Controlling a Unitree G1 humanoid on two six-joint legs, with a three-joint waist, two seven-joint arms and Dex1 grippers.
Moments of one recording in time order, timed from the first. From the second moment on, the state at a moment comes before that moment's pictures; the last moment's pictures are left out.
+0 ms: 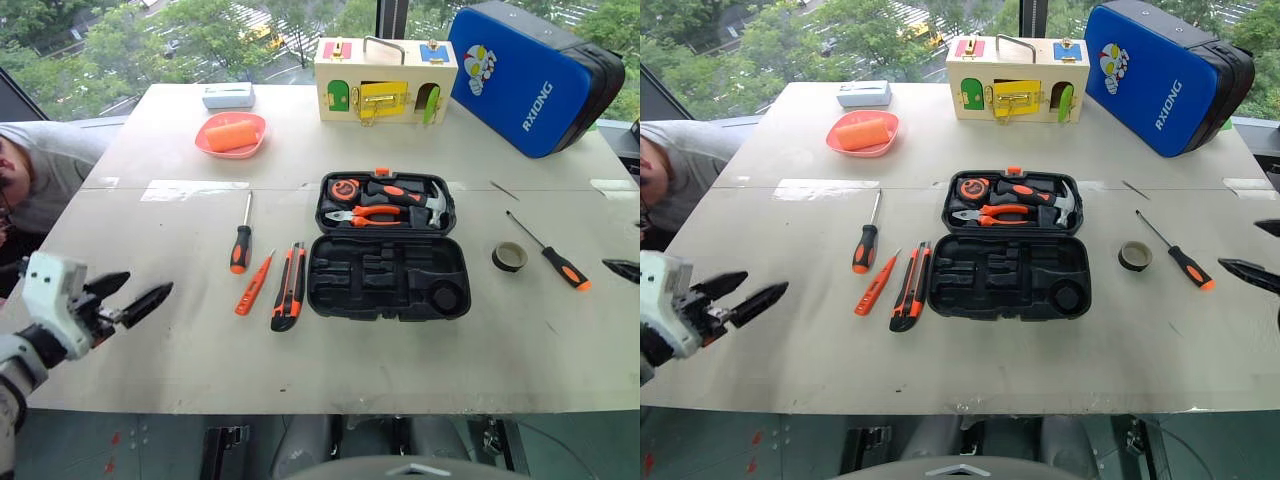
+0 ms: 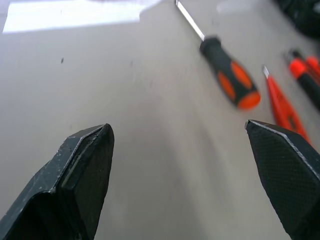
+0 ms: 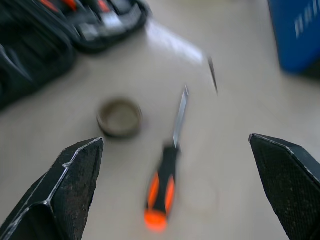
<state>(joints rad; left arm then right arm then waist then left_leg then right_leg) 0.17 0.80 0.70 -0.26 -0.63 0.74 -0.73 -0.09 -1.08 -0.54 0.09 0.50 0.33 1.23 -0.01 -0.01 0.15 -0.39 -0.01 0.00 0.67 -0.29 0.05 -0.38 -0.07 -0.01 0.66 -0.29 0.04</state>
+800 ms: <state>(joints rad) -0.51 0.78 0.12 -0.05 -0.54 1.27 -0.38 -0.37 -0.92 -0.18 -0.45 0.74 0.53 1.14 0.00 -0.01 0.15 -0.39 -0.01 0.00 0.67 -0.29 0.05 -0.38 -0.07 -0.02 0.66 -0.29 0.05</state>
